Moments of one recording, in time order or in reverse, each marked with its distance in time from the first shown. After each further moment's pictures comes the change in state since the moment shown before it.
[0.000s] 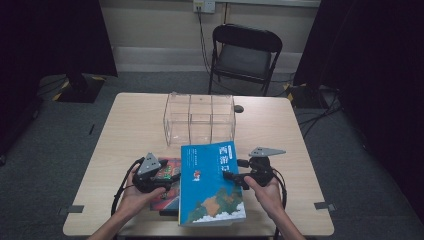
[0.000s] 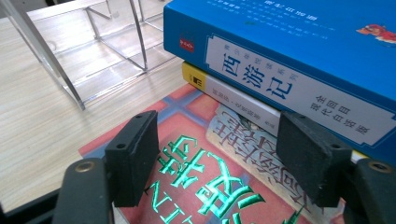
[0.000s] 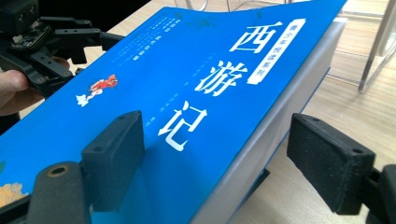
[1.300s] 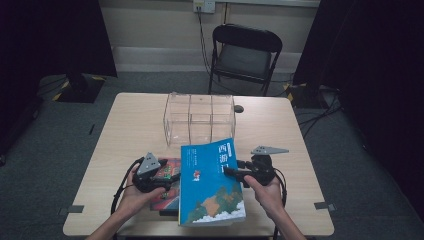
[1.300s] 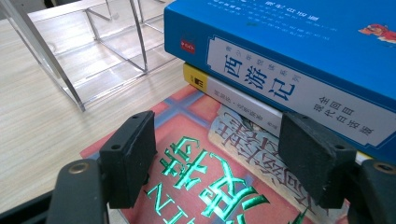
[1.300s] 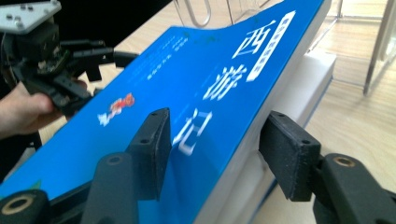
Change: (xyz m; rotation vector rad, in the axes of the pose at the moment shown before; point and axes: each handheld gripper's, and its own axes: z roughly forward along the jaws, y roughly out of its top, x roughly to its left) left arm 0.002 -0.001 0.001 -0.012 -0.008 0.000; right arm 0.006 0.009 -0.006 -0.029 0.013 0.068
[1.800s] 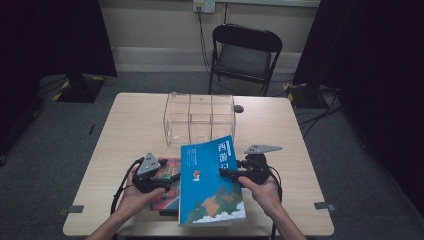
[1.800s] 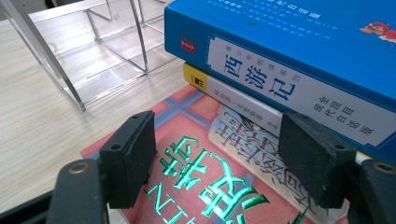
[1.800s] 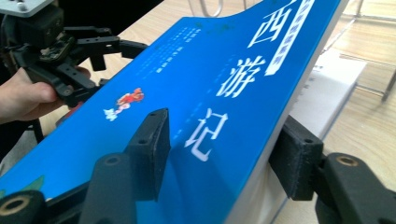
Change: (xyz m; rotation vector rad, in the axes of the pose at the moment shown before) left arm 0.000 0.000 0.000 0.002 0.003 0.005; right arm 0.010 0.008 0.007 0.056 0.019 -0.058
